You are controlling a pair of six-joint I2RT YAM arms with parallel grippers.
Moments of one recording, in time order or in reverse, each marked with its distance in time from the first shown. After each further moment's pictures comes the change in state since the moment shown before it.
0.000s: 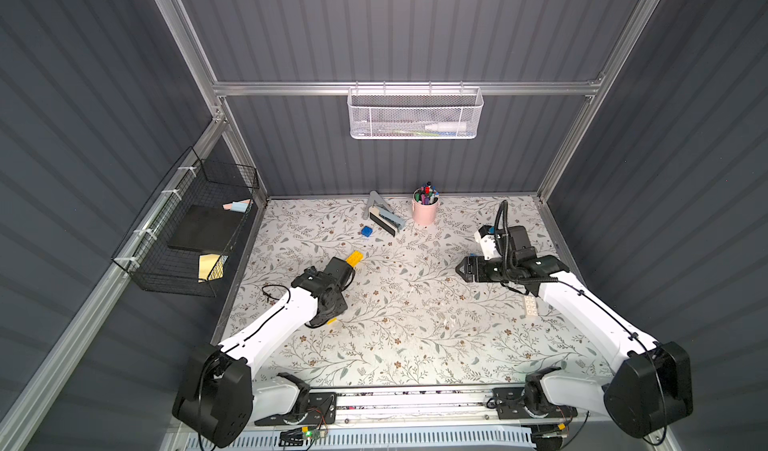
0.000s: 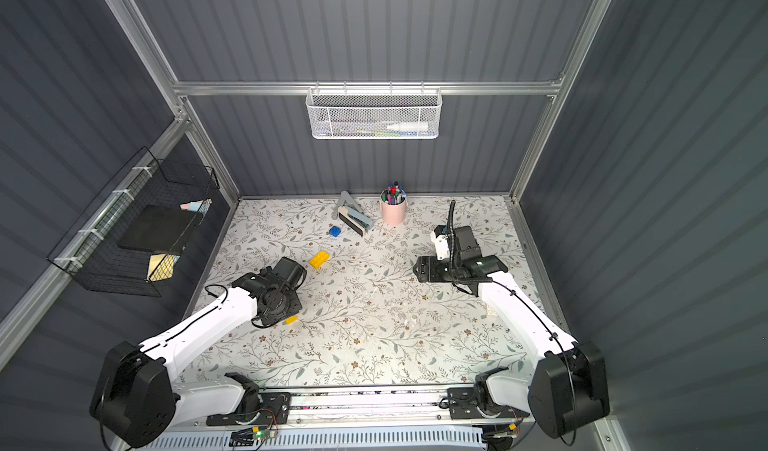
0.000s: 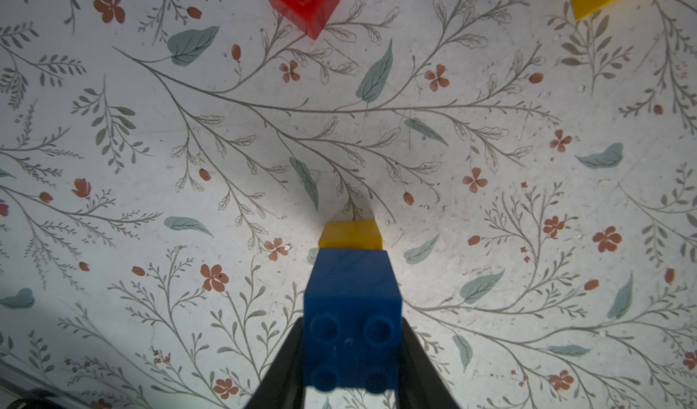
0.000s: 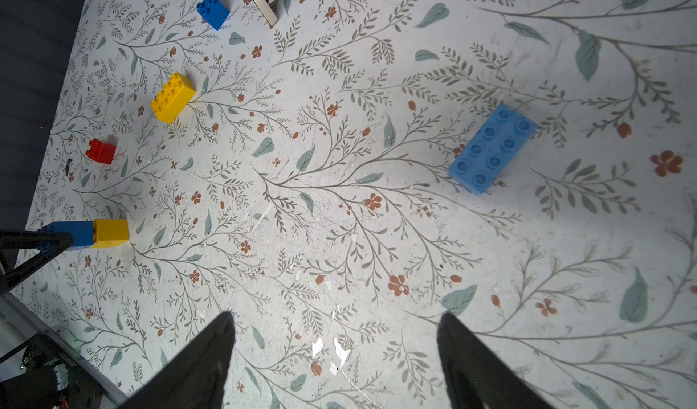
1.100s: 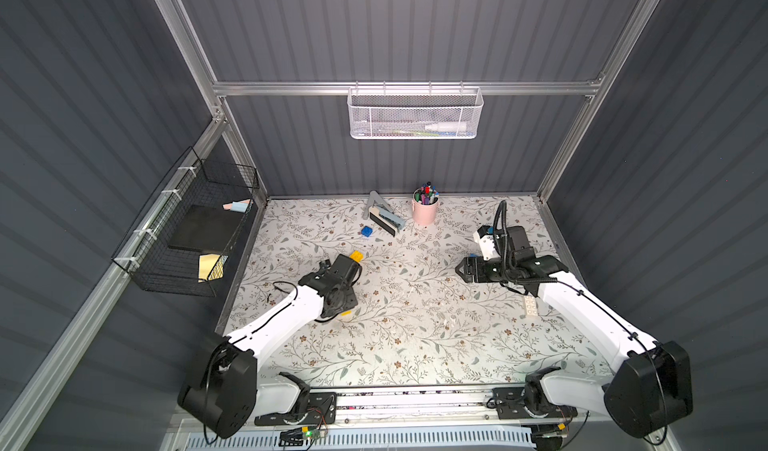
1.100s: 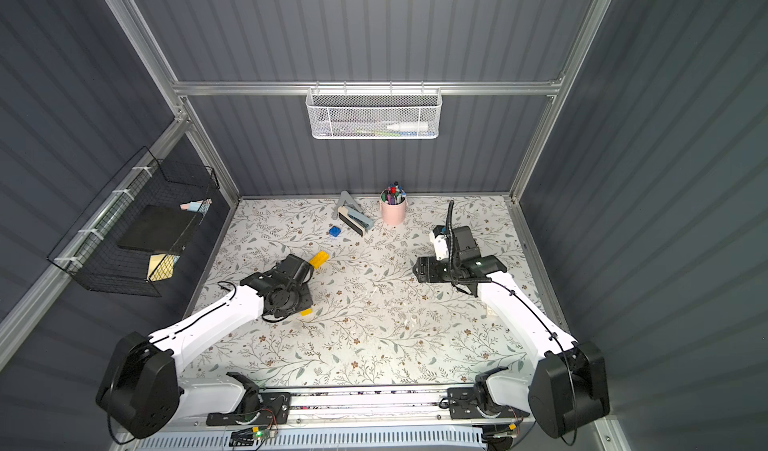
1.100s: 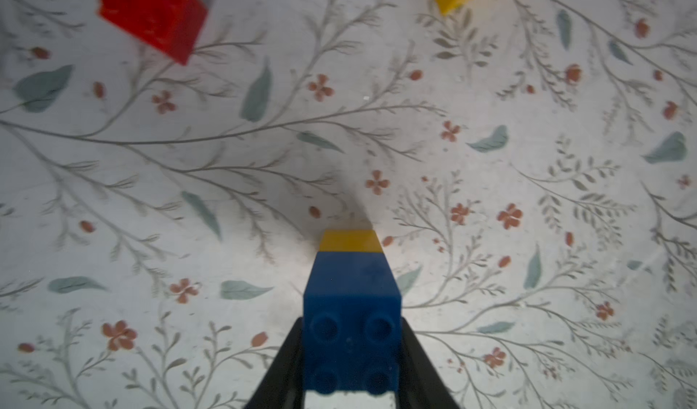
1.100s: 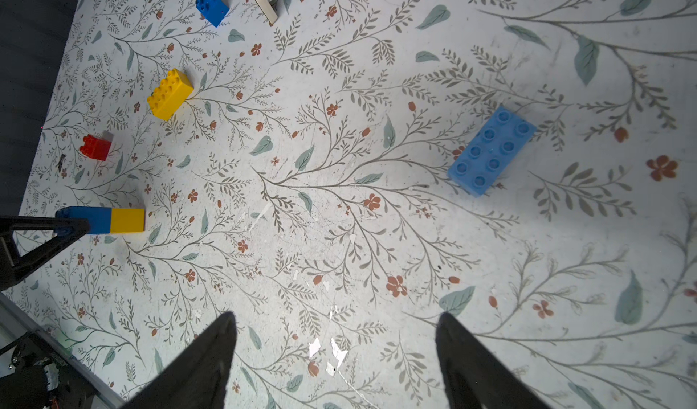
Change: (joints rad) left arm -0.085 0.087 0.034 0.185 0.112 0.102; right arm 0.010 0.002 0.000 -0.001 0.020 -0.010
